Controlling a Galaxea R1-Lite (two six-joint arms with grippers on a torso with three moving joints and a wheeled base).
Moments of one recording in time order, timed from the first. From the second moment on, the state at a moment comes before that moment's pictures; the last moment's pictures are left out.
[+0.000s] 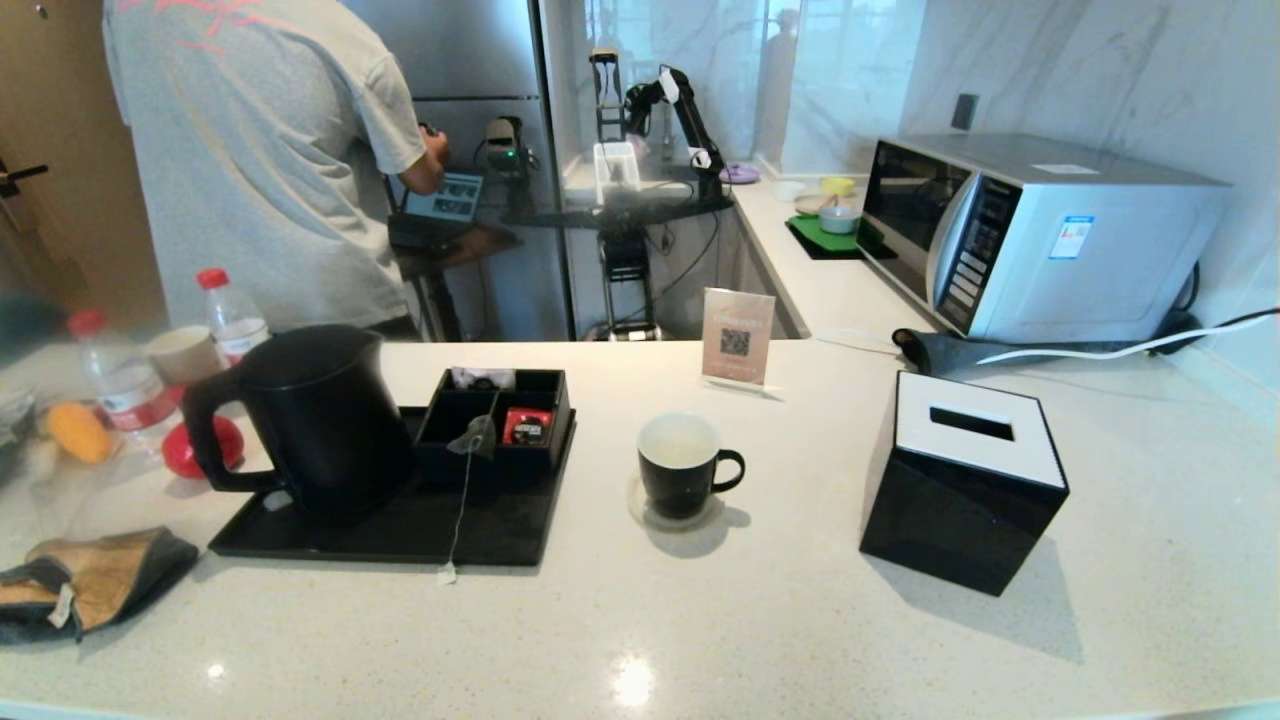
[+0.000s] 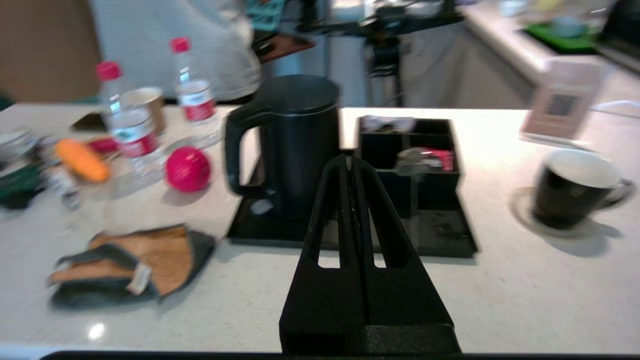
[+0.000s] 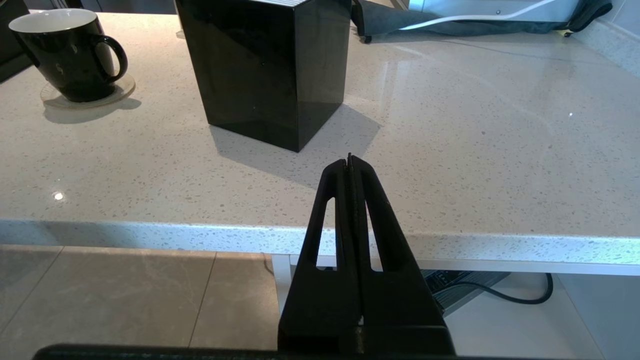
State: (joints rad) left arm -0.04 0.48 -0.44 -0.08 0.11 0.00; right arm 0.00 0.00 0.00 0.00 0.01 -0.03
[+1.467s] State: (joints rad) left arm 0.21 1.18 -0.25 -0.52 0.28 -0.18; right arm 0.00 0.00 0.00 0.00 0.01 -0.03
